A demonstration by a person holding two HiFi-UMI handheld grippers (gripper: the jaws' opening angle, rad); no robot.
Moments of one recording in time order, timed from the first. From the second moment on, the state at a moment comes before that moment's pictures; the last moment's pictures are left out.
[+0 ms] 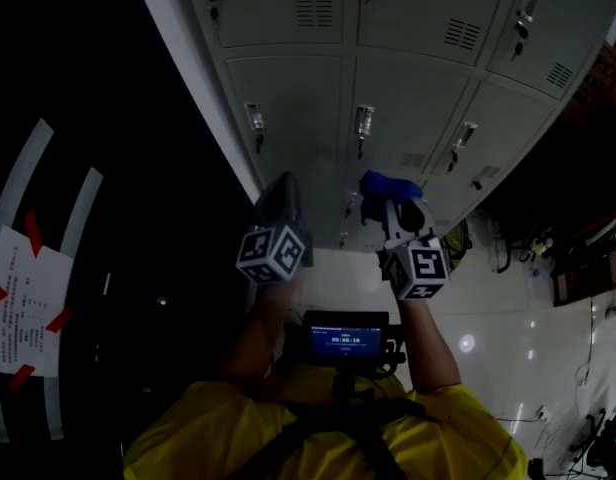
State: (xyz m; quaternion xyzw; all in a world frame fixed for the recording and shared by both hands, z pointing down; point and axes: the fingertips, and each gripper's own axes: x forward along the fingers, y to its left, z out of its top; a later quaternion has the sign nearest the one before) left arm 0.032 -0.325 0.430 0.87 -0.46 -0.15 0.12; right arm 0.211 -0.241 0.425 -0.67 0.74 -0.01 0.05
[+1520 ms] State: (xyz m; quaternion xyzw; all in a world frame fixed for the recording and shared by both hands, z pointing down) left arm 0.086 0.065 0.443 0.91 -0.41 -0.07 0.10; right arm 0.274 0.153 0.429 -0.70 0.71 -0.03 0.06
